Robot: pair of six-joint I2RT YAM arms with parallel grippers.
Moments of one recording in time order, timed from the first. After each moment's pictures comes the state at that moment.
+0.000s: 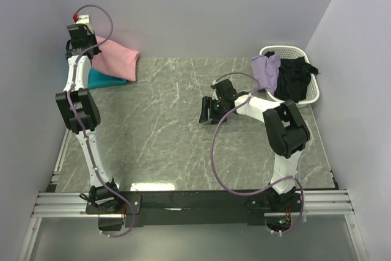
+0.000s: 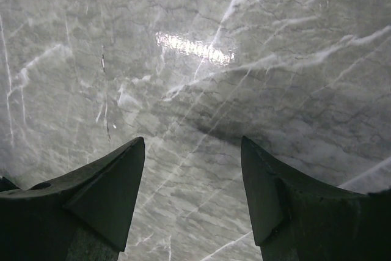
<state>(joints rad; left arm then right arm) 0.23 2.36 2.27 -0.31 0.05 -0.01 0.47 1.90 1.21 -0.33 -0.30 0.47</state>
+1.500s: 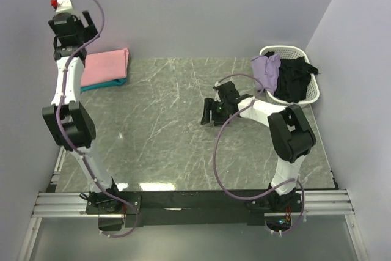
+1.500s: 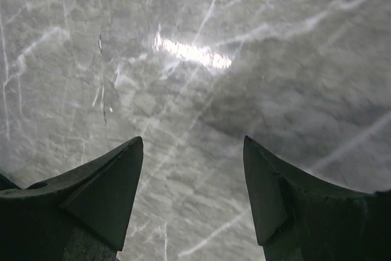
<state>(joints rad) 0.24 2.02 1.98 -0.16 -0.08 -0.10 0.47 1.85 1.15 -0.30 -0.30 0.47</state>
